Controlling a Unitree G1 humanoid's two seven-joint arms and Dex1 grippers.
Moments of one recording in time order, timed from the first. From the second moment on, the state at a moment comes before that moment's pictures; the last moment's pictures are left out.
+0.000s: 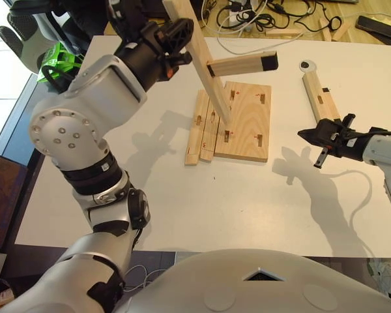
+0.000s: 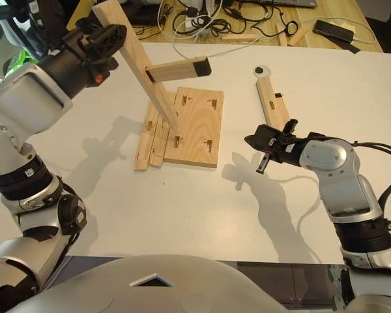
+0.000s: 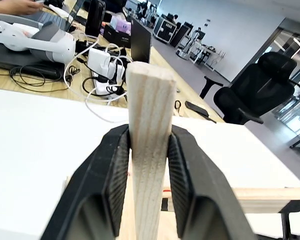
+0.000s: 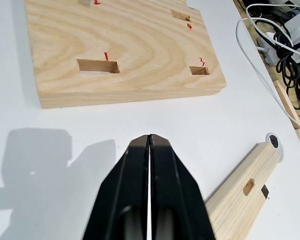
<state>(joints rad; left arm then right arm) -0.59 0.29 0.29 -0.41 -1.24 1.22 0.46 -0.08 -0.82 0.14 -0.26 -0.02 0.32 0.85</state>
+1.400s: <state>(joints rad) -0.37 0.19 -0.13 -0.37 -0.48 0.67 0.19 -0.16 -0.76 0.20 -0.15 -0.11 0.20 0.81</state>
